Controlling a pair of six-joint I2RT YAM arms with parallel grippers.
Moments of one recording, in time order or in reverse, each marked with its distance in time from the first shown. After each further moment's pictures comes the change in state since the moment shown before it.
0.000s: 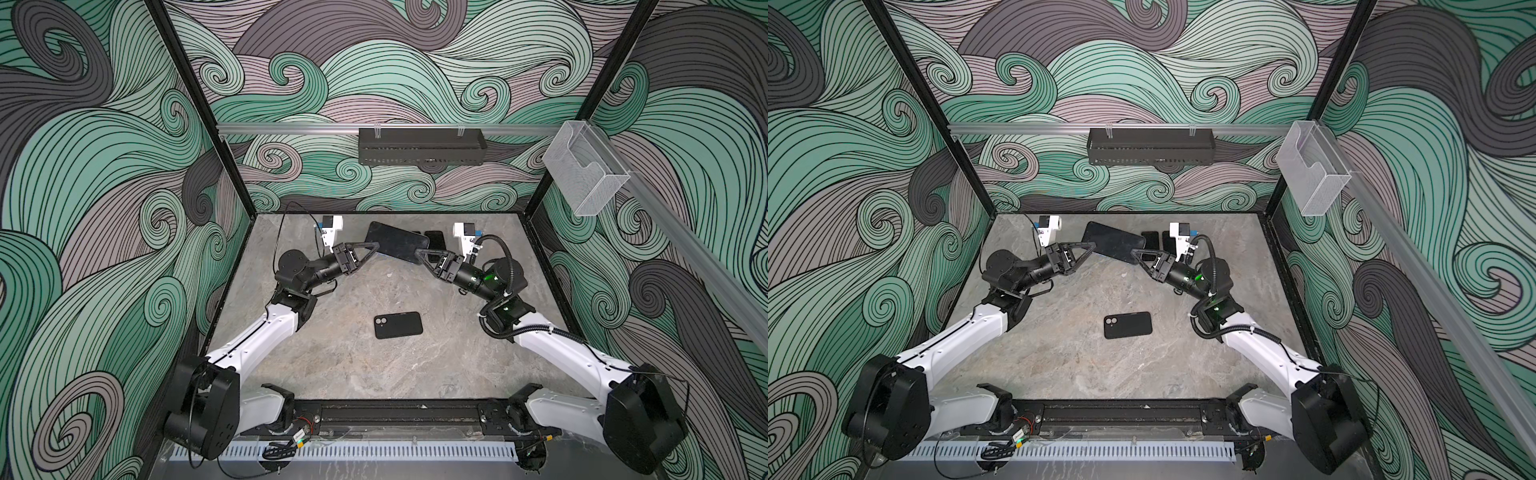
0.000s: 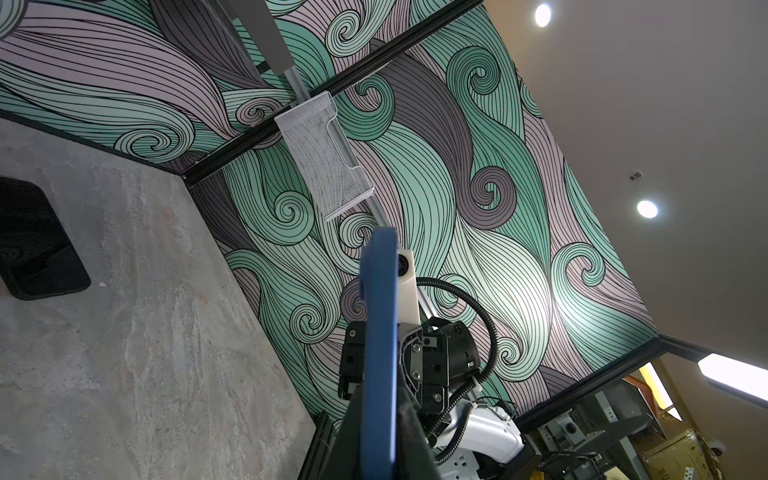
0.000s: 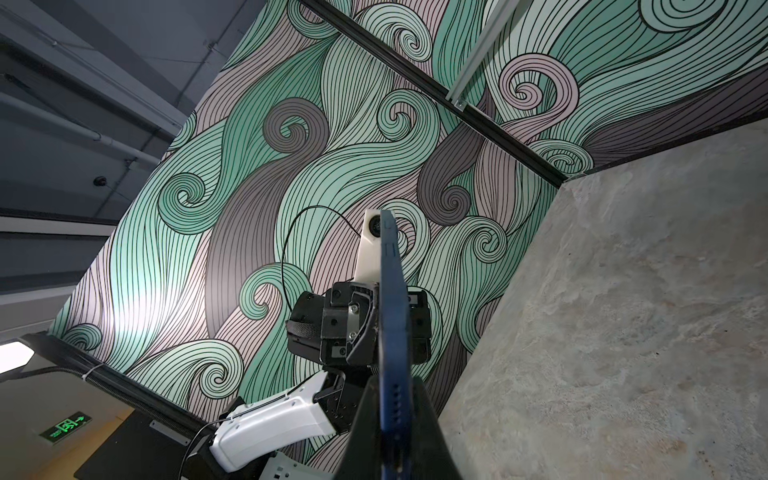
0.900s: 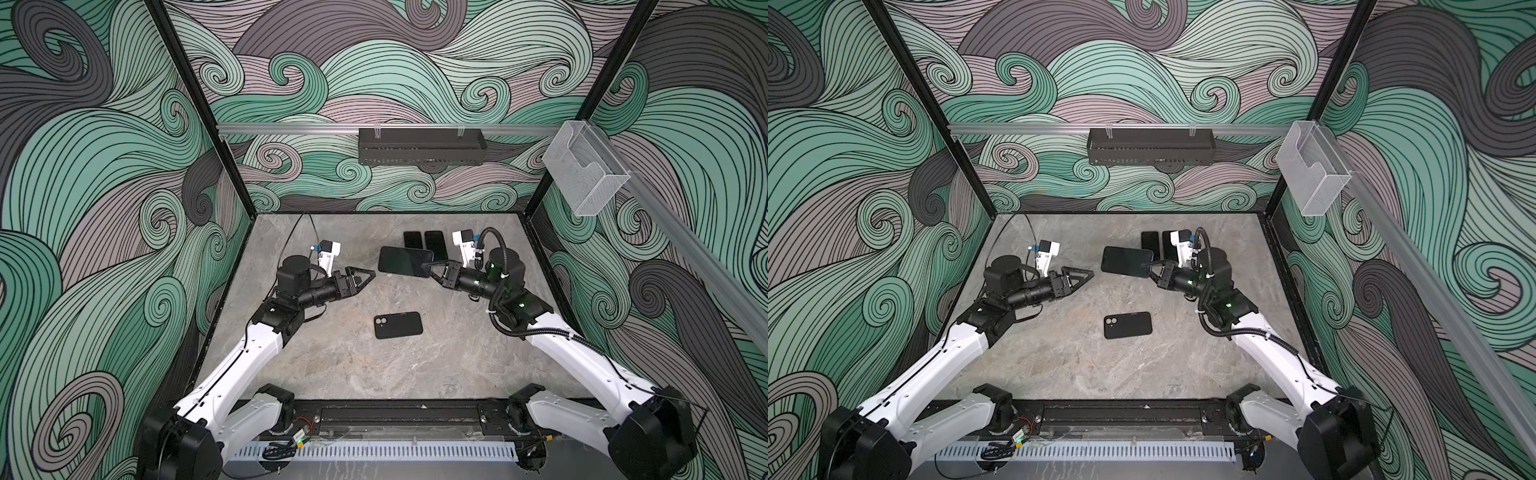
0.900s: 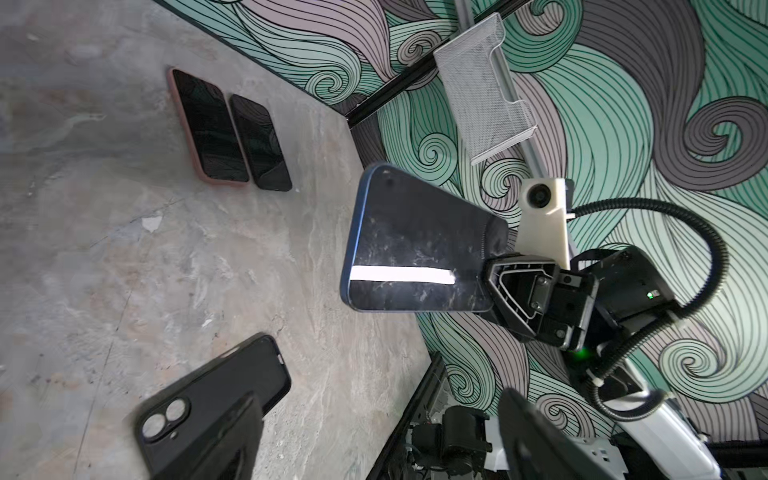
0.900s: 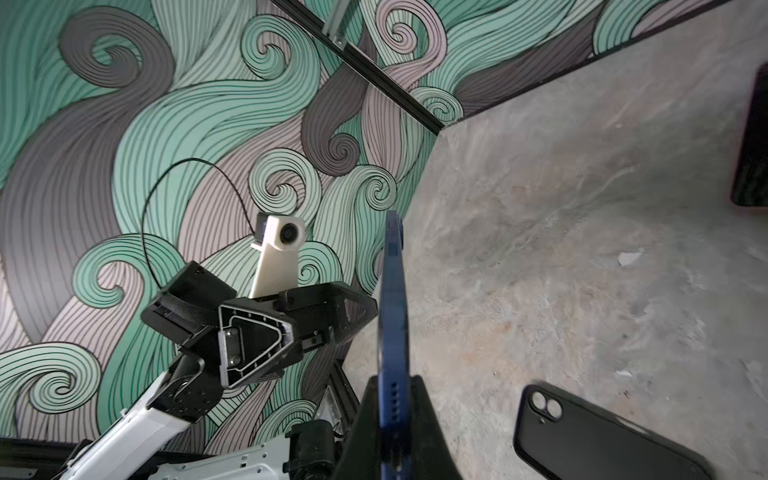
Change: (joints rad) left arm 0.006 -0.250 -0.025 -0.870 -0.135 0.497; right arm -0.072 -0.082 0.107 -0.700 0.007 -0.347
